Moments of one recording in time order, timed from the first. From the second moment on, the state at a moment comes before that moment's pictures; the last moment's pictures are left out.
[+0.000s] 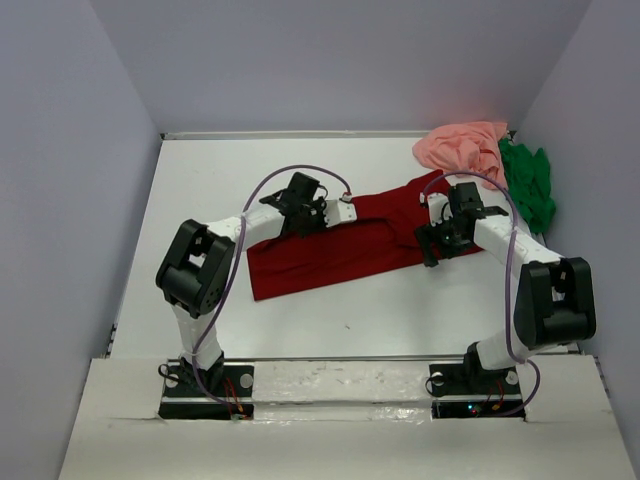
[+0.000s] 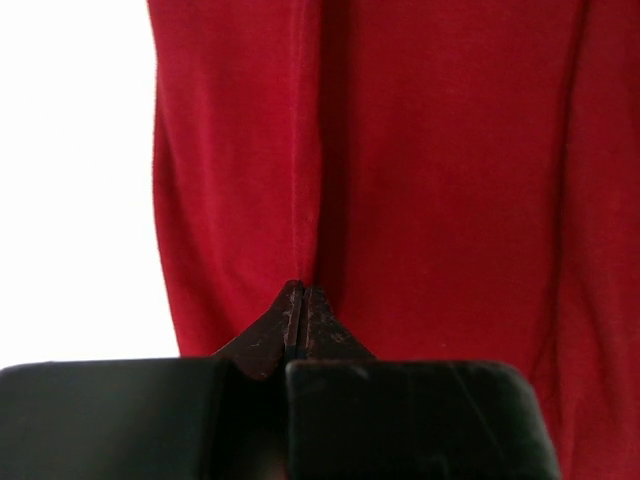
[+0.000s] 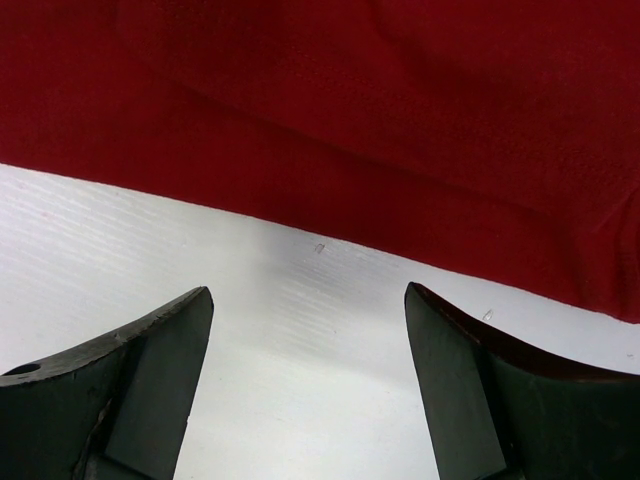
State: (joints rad) left arm -0.56 1.85 1.23 -0.26 0.19 0.84; right arm 0.11 1.52 0.97 -0.63 -0.16 -0.32
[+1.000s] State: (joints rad) left arm -0.62 1.91 1.18 -0.23 0.11 0.83; right arm 0.11 1.53 0.97 -0.63 -0.16 -0.32
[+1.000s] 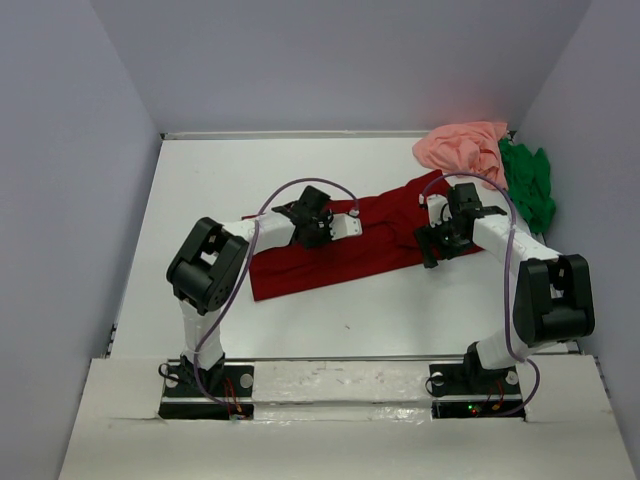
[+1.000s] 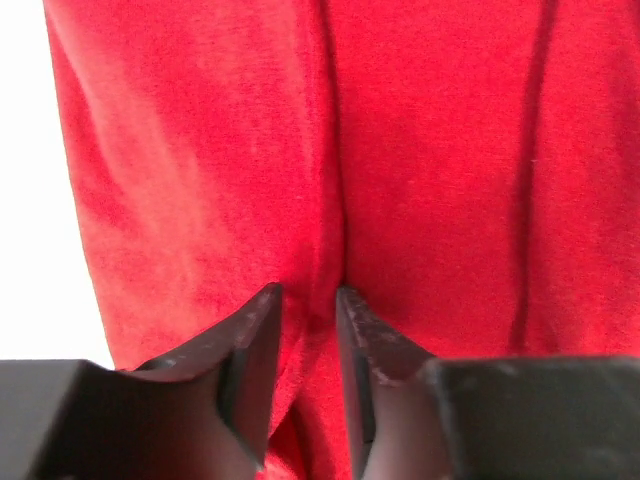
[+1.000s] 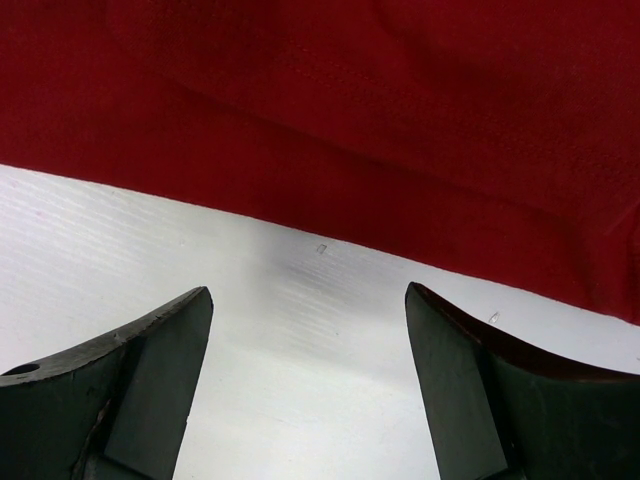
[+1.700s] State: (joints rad) left arm -0.57 1.64 1.18 -0.34 0.01 0.79; right arm 0.11 1.53 0.97 -0.63 -0.17 -0.32
